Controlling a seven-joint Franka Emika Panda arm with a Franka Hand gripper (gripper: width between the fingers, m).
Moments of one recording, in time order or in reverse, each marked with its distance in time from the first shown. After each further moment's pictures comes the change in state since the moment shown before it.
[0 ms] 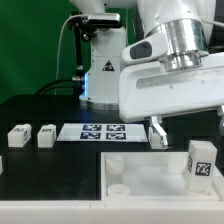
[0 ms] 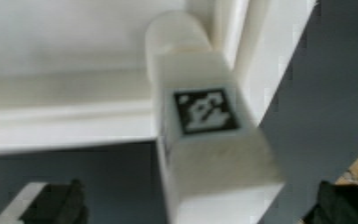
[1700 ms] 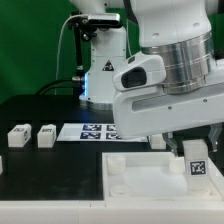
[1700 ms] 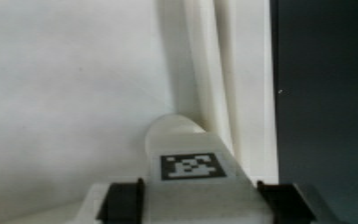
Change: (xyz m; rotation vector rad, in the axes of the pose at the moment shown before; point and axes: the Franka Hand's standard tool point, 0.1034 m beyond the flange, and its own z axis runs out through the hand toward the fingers) arm -0.002 0.020 0.015 0.000 -0.482 0.285
